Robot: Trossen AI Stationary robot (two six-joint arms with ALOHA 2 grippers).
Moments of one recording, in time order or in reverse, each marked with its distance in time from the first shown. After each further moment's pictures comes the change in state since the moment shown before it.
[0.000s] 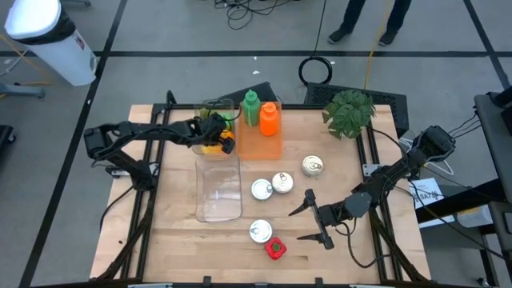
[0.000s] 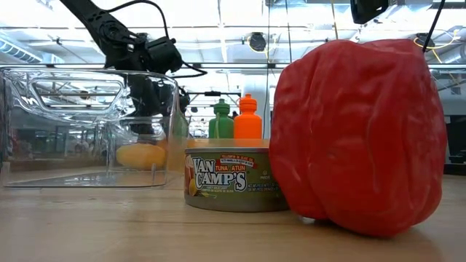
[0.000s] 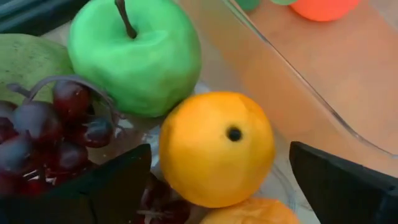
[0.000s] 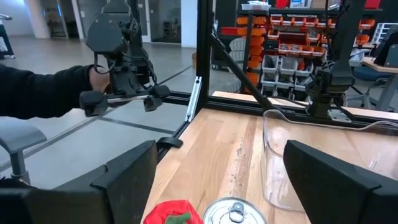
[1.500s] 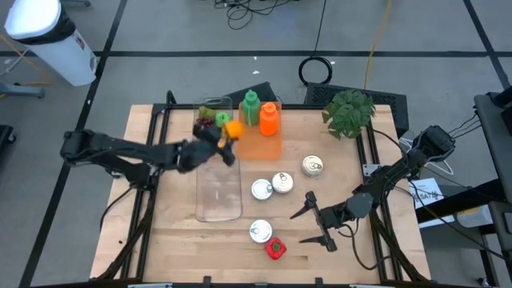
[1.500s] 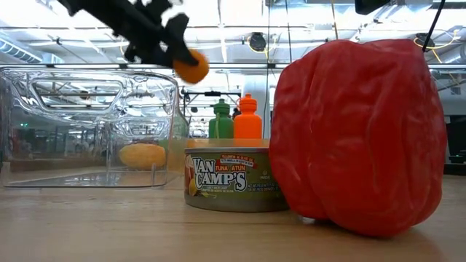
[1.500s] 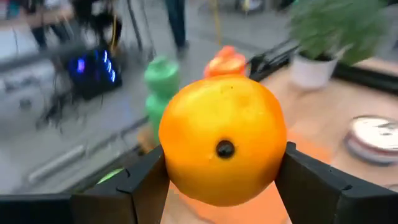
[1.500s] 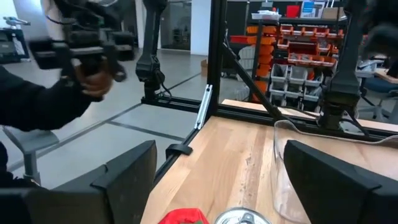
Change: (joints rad) left arm -0.476 -0.263 -0.046 0.336 -0.616 0.203; right arm 0.019 0.000 0.000 0.032 -0.020 -0.026
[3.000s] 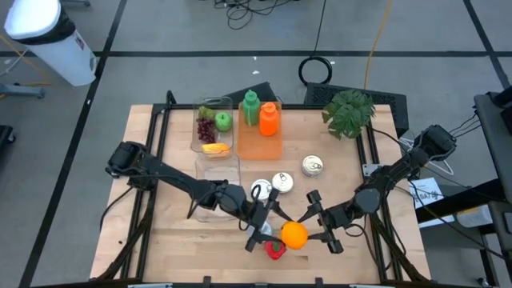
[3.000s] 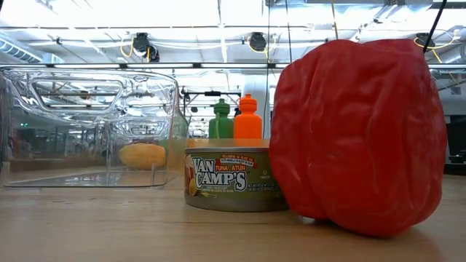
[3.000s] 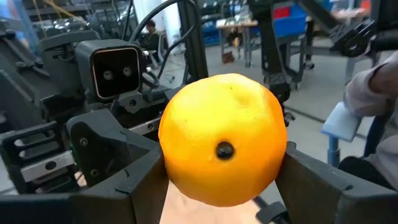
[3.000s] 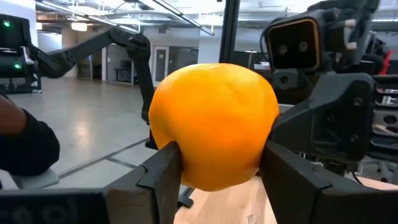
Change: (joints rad) left arm -0.327 0.572 0.563 0.432 0.927 0.417; right arm 0.008 -0.002 0.006 0.087 -0.004 -0.118
